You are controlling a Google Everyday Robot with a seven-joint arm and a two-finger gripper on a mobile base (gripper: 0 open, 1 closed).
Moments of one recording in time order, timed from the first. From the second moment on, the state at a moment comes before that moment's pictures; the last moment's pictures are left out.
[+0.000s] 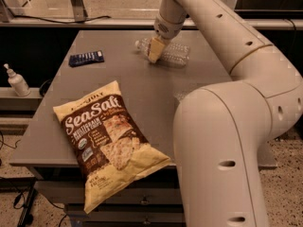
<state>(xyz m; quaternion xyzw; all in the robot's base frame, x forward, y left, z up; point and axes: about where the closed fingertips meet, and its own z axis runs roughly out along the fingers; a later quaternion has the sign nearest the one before) 0.774 -0.040 0.844 -0.50 0.85 0.03 0.18</state>
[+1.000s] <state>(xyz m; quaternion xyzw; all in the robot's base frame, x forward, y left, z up) 0.767 -0.041 0.906 -0.48 0.83 0.10 0.27</state>
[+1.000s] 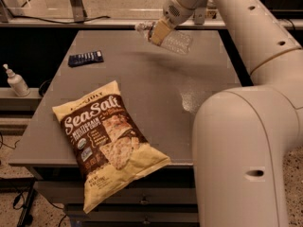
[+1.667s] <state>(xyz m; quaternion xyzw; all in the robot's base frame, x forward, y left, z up) 0.745 -0.091 0.950 -0.42 0.78 0.24 0.39</state>
